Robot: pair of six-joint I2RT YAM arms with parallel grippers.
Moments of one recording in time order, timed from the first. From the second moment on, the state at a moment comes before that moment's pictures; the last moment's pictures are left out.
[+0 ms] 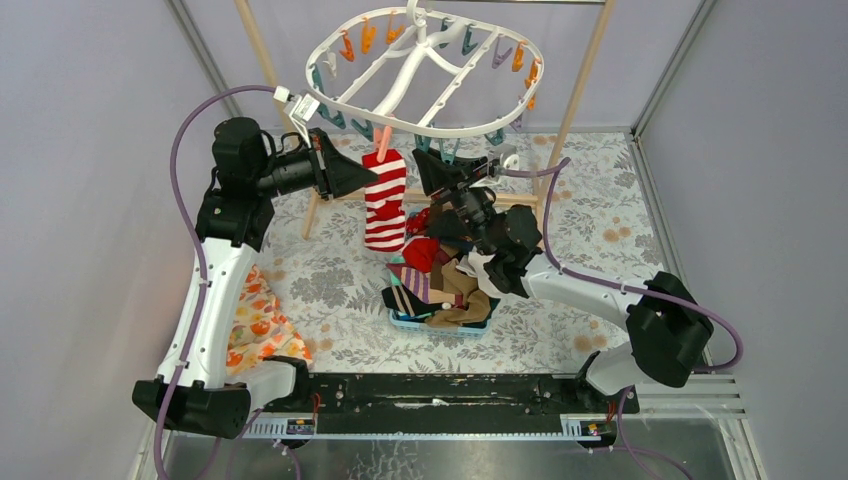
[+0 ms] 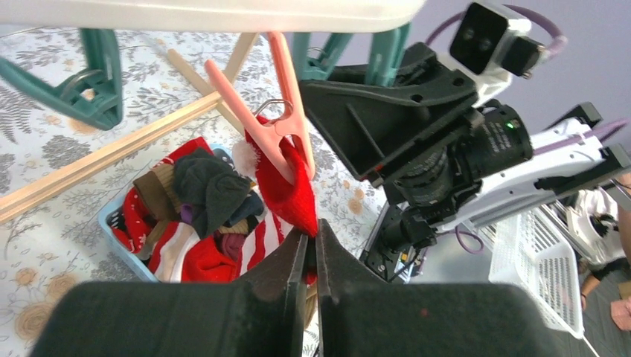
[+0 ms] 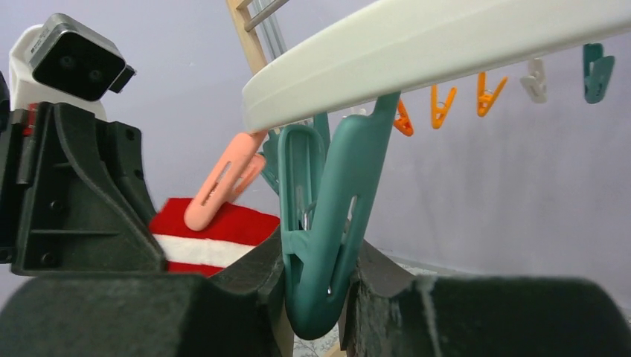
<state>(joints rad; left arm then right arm) -0.12 1.17 1.40 -0.39 0.99 -0.41 0.87 1.48 0.94 1.11 0.22 0.24</state>
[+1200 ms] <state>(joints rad) -0.17 1.21 1.61 -0.49 0.86 -0.37 0.96 1.51 1.05 0.97 0.22 0.17</state>
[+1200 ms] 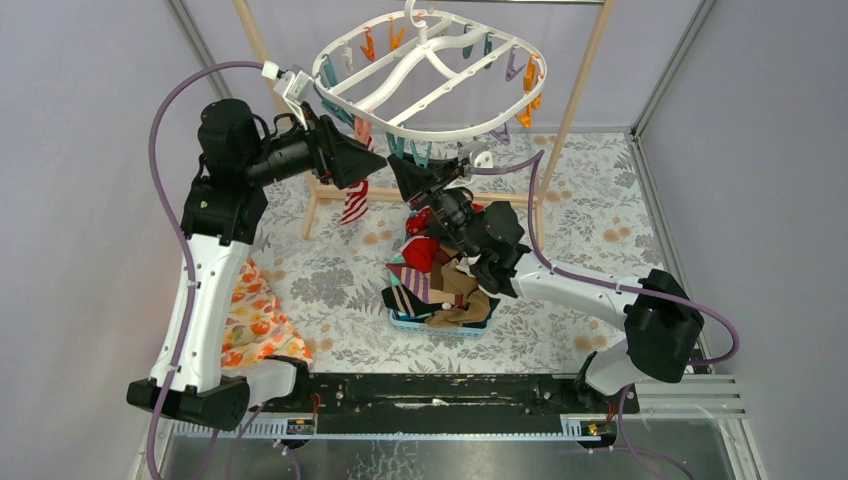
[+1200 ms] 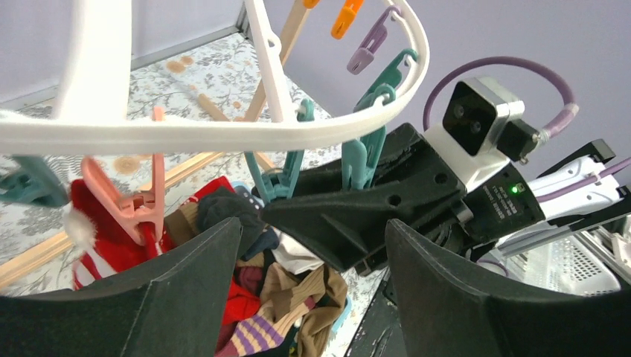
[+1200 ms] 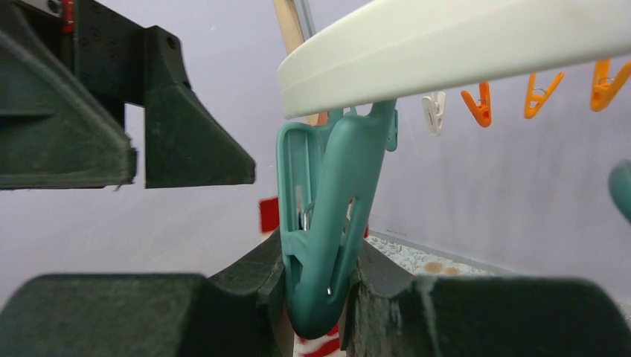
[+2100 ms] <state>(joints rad) -0.24 1.32 1.61 -0.36 0.81 -0.46 0.96 1.51 1.05 0.95 0.25 0.17</state>
